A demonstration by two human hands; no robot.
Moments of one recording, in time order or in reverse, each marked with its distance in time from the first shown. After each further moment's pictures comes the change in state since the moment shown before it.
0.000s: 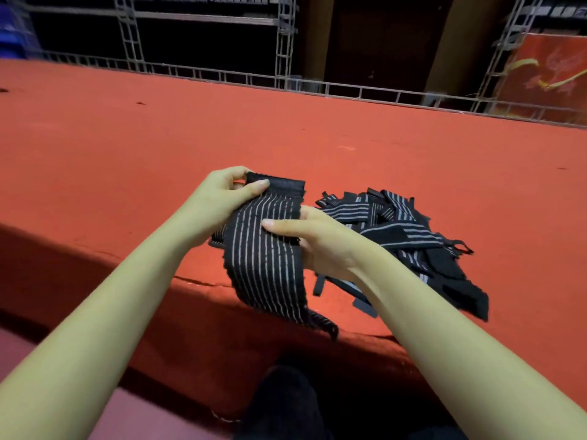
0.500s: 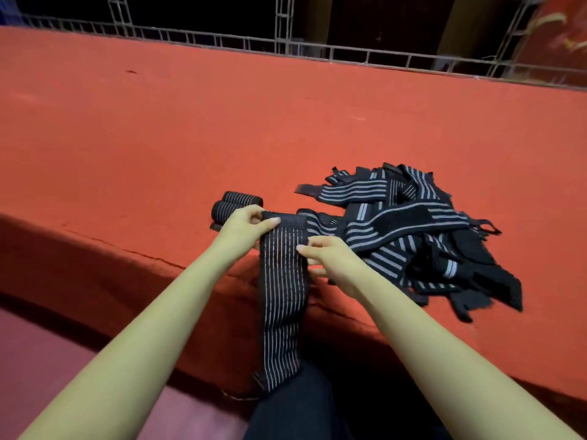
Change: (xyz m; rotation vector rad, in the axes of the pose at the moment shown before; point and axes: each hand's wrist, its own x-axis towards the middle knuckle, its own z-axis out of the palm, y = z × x) left_hand 0.026 -0.133 0.026 0.131 0.017 -0.255; right_hand 0.051 0.110 -0.045 -0.063 0.395 0.196
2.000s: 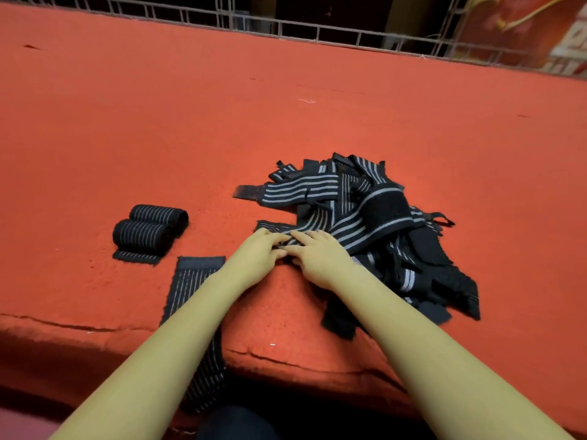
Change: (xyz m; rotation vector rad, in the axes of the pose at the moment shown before) left_hand 0.083 -0.015 0.137 0.549 -0.314 0.178; right_hand 0.071 0.033 -0.113 -1.561 0.046 -0.119
